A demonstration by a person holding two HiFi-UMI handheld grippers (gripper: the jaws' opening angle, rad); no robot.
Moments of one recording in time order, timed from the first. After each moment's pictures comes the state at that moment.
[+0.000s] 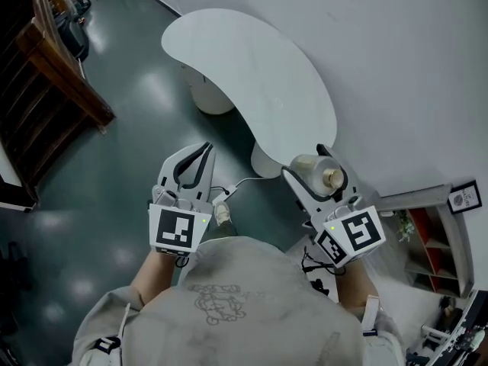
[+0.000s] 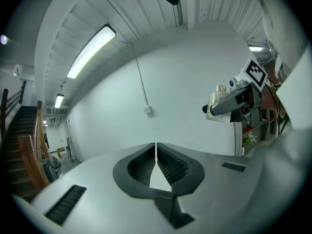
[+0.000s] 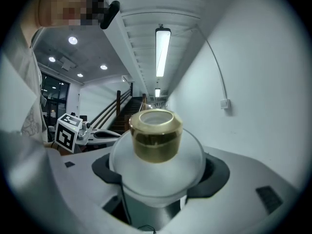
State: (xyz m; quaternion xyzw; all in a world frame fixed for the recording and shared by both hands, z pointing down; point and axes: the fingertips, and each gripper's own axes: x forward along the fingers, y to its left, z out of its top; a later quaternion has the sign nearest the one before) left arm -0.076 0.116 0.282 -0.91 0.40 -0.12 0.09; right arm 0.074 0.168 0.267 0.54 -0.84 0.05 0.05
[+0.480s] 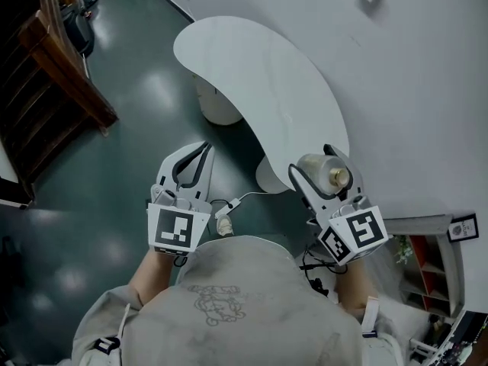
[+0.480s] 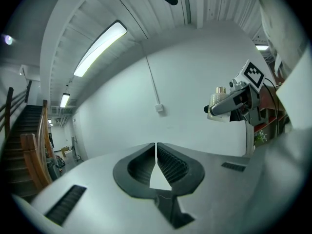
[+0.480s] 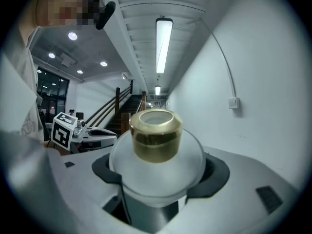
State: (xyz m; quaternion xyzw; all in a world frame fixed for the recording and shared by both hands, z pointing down) left arm -0.123 0.018 0.279 -0.90 0.42 -0.10 0.09; right arm 0.047 0.062 0.265 0.54 -0.84 0.05 0.06
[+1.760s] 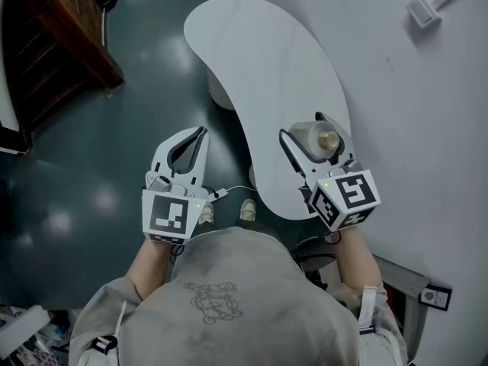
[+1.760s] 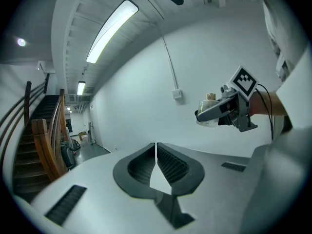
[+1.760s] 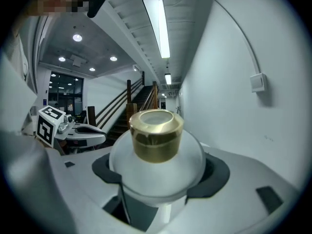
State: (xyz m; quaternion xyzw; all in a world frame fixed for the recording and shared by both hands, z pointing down) left arm -0.061 -0.103 0.315 -0.85 0.52 -0.13 0.03; right arm 0.103 -0.137 0.307 0.44 -0.89 0.07 0.12
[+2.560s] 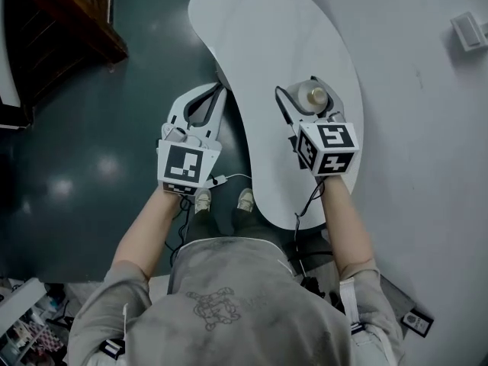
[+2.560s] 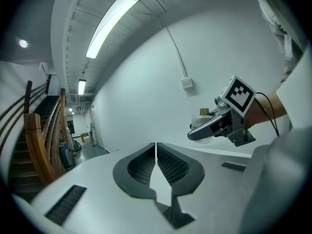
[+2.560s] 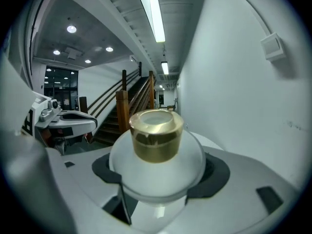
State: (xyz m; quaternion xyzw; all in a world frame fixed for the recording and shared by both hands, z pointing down) left arm -0.039 -0.246 0.380 -0.84 0.53 -0.12 0.04; right arm 0.098 -0.302 0.413 0.45 -0.88 0.09 0.16
